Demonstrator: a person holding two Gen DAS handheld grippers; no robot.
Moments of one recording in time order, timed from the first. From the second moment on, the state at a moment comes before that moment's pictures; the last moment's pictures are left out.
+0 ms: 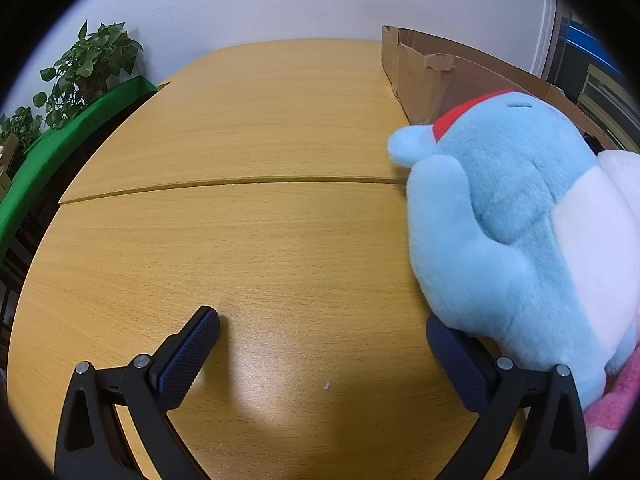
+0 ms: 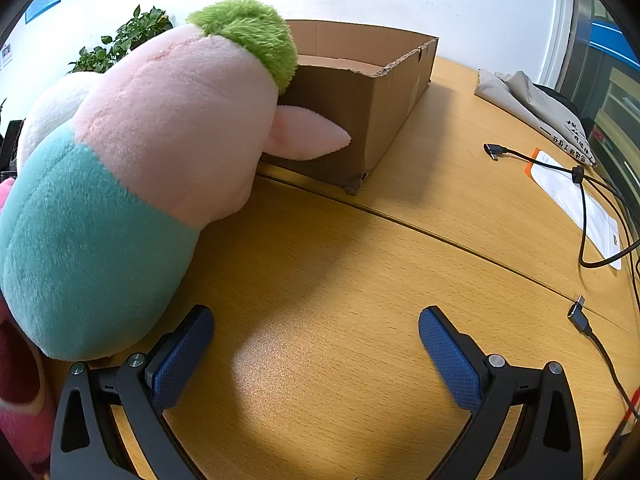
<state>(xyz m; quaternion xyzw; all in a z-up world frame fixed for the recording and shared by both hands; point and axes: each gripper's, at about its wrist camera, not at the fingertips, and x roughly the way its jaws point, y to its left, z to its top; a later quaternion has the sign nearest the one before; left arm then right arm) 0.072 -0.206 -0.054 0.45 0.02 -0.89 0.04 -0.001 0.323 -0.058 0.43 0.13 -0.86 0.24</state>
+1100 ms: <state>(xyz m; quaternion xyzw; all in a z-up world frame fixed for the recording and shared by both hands) 0.238 -0.047 0.069 0.36 0.02 -0.93 -0.08 0.133 0.355 0.046 0.33 0.07 -0.93 0.12</state>
